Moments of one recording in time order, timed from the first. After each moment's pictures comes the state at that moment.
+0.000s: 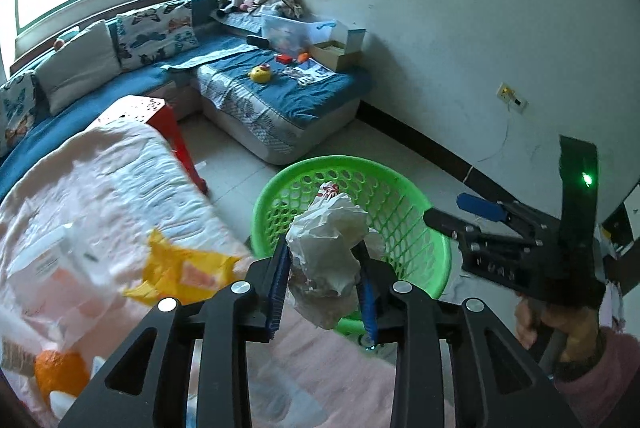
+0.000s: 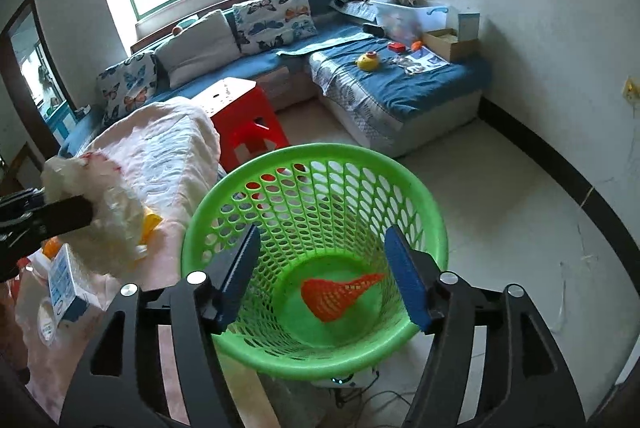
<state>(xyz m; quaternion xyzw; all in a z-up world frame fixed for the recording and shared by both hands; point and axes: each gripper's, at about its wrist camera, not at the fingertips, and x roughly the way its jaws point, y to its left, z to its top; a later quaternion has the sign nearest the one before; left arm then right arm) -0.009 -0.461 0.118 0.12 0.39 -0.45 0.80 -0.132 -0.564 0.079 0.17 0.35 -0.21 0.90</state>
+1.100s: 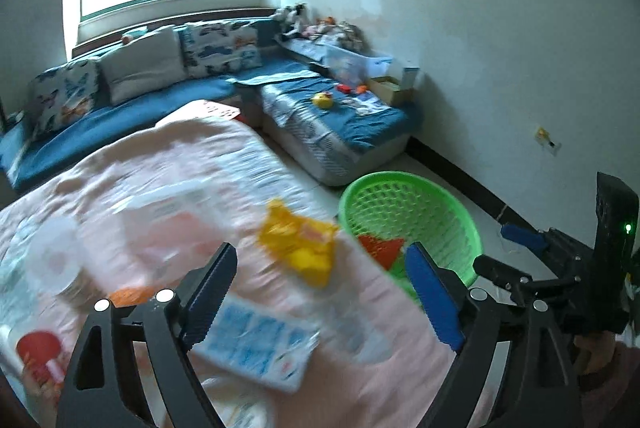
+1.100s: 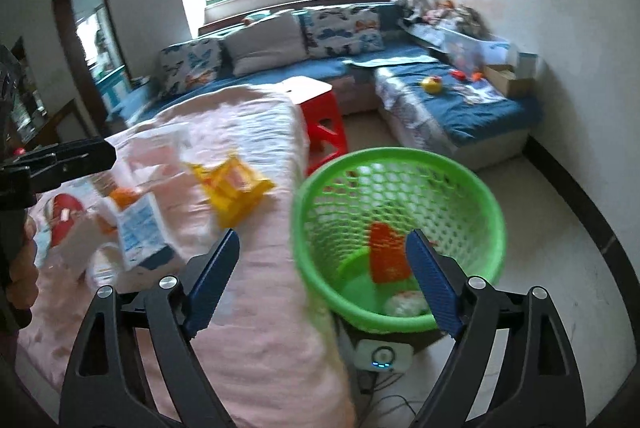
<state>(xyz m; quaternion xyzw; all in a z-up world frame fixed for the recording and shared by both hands) -0.018 -0.327 0.141 0.07 0.35 -0.36 0.86 -0.137 -0.458 0.108 0.11 0.34 -0.10 0.93</state>
